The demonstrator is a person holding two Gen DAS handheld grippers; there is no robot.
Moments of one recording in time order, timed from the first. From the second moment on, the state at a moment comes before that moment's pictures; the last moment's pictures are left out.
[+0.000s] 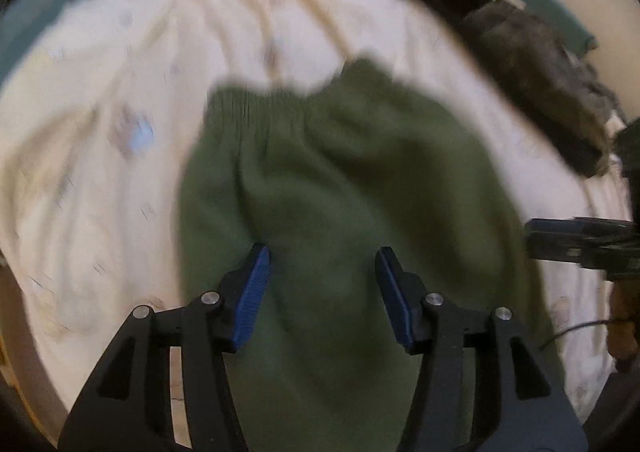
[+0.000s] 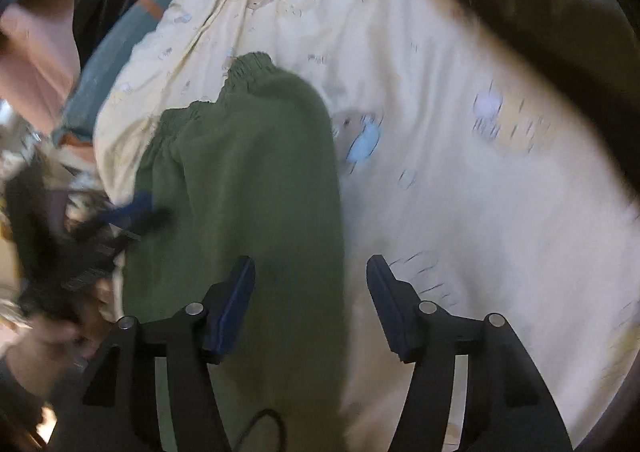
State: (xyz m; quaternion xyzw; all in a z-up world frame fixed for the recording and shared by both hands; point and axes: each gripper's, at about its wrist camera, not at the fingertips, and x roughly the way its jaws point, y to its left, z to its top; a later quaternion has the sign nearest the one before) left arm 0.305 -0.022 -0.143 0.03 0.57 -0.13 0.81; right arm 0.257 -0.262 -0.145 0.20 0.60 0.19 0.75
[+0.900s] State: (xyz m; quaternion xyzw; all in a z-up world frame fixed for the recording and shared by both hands) left arm 0.061 -0.020 -0.136 0.02 0.62 -0.13 0.77; right arm 0.047 -0.157 -0.146 -0.01 0.69 0.16 0.71
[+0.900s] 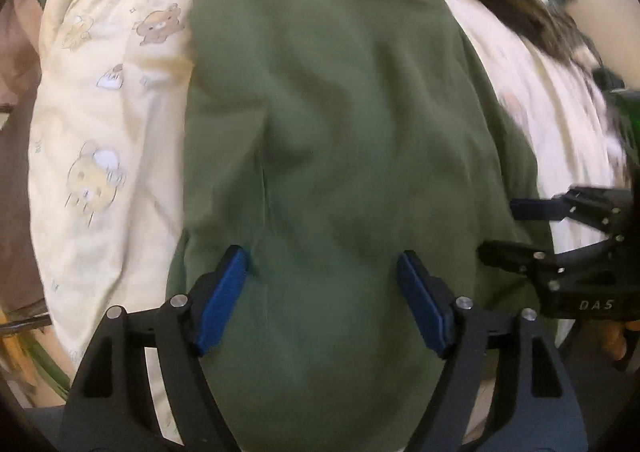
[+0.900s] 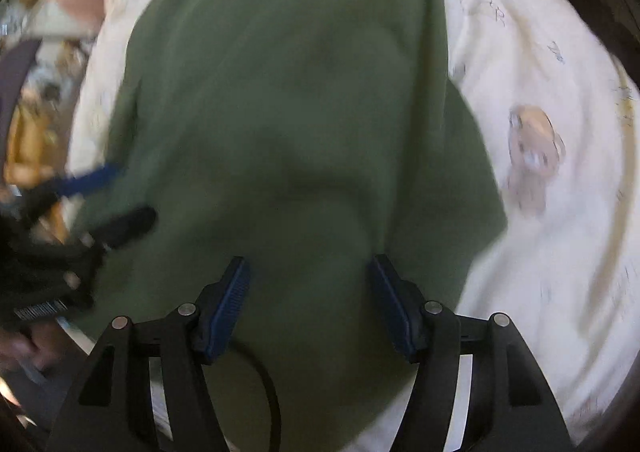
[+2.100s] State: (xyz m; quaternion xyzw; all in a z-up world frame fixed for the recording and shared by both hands) left arm 0.012 0.022 -0.096 -0.08 0.56 -0.06 0.82; right arm -0.025 -0.157 -0.145 0.02 0.67 0.07 0.74
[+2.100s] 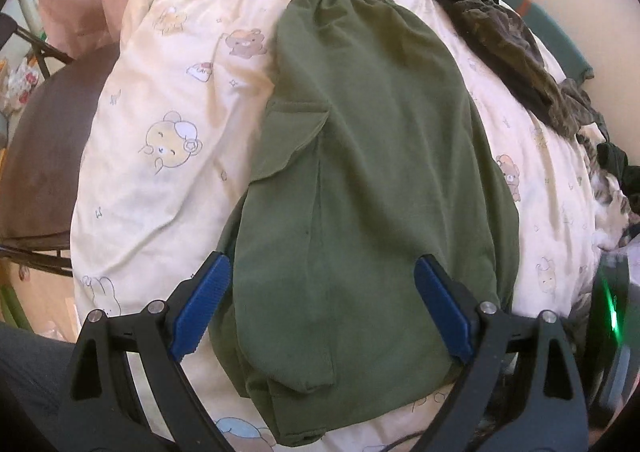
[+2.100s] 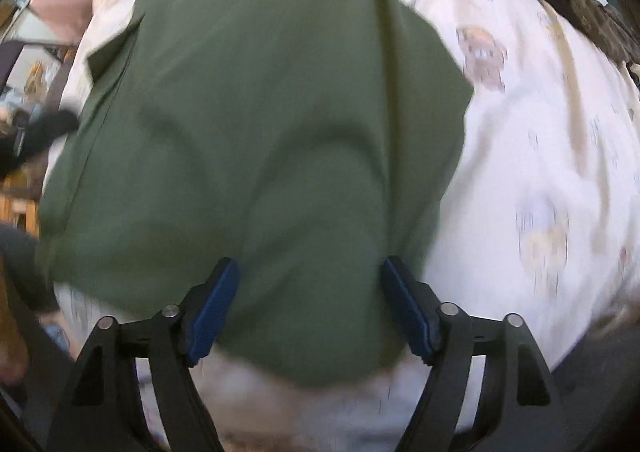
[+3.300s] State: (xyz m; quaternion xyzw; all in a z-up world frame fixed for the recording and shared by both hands) left arm 0.204 0.080 -0.168 -0.18 0.64 -0.17 0.72; right arm 0.055 -0.276 -0.125 0.24 0.60 0.06 0.76
